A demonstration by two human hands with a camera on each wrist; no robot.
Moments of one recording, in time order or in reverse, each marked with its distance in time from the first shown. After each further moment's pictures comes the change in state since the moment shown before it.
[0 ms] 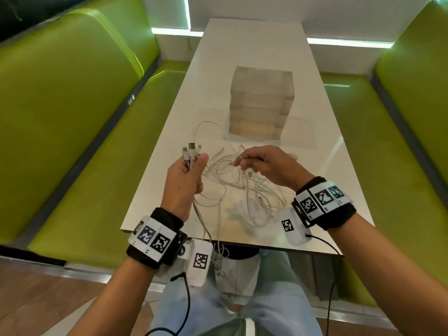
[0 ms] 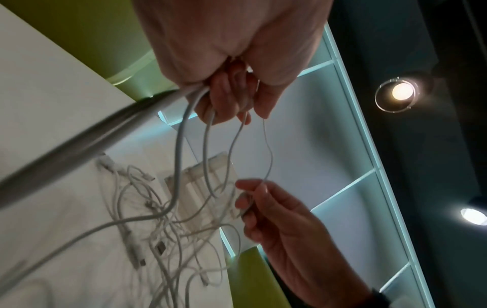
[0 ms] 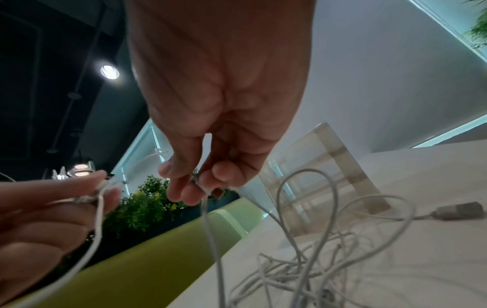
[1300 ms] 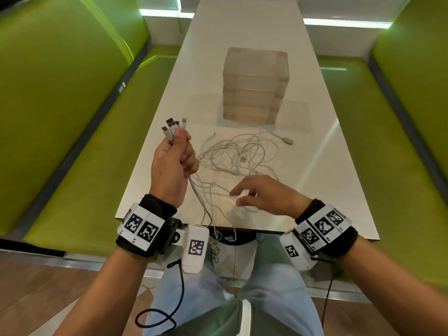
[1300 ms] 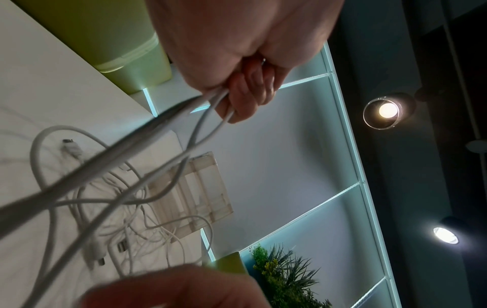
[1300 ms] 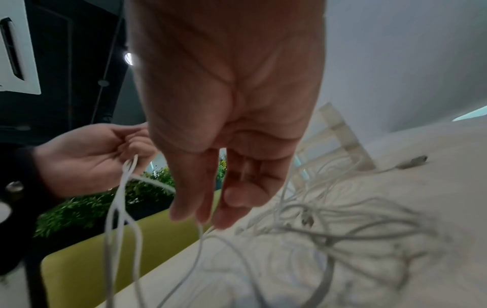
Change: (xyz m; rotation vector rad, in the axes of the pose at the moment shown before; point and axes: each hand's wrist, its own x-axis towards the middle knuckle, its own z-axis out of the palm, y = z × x) left_hand -0.008 0.015 0.006 -0.327 -0.091 0.010; right_hand -0.059 0.013 0.042 -0.195 -0.290 0.083
